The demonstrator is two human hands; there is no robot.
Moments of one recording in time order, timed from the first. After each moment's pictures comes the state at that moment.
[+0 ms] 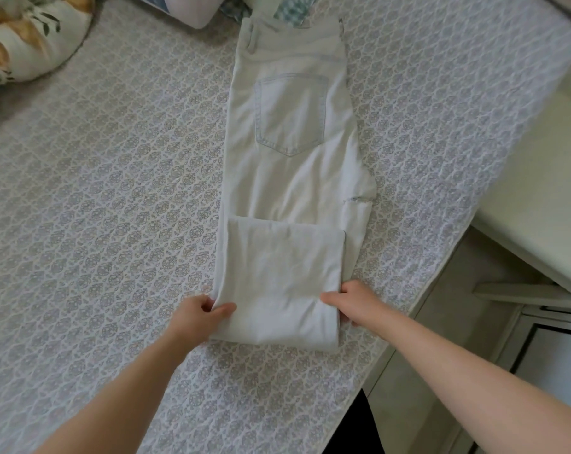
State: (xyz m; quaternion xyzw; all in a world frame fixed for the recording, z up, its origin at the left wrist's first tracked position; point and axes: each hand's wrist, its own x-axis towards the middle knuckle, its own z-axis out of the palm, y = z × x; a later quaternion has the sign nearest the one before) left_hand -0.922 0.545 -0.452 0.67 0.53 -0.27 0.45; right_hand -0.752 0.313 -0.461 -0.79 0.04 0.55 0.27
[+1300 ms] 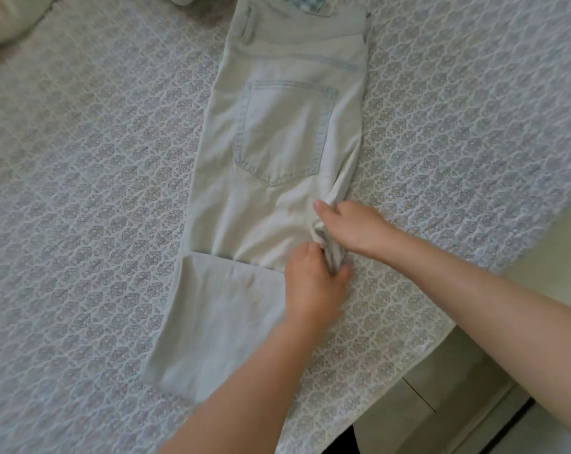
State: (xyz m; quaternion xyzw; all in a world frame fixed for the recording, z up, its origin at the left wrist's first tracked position) left_hand -0.677 0.415 -0.470 0.79 0.42 -0.04 0.44; right_hand -0.548 0.405 -0.448 -0.86 -0.25 0.44 0.11
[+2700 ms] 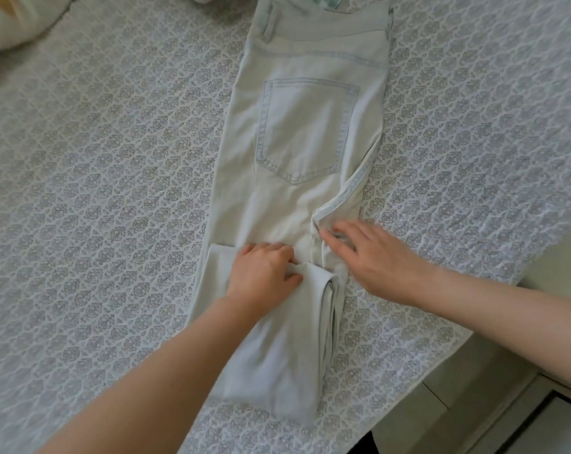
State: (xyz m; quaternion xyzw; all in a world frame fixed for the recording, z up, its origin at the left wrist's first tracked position) left_hand -0.740 0.519 -0.478 0.93 0.21 -0.21 0.22; right_hand -0.581 0.358 -0.470 -0.73 -0.66 0.18 -0.06
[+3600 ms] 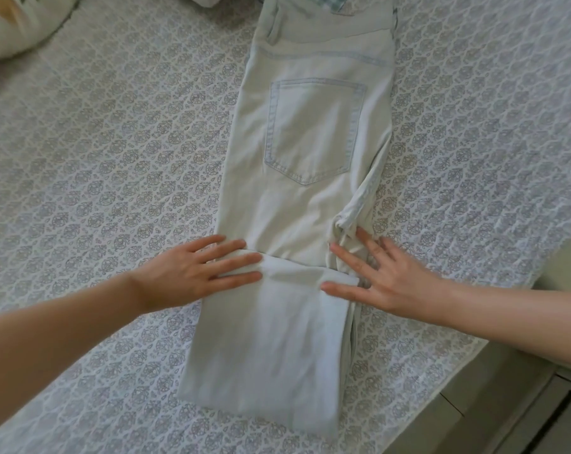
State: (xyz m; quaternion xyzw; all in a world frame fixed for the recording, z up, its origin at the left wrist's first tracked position) left_hand -0.814 0.650 -0.479 0.95 -0.26 -0.15 0.00; right_hand -0.590 0.331 -0.493 -0.62 -0.77 0.07 -0.12
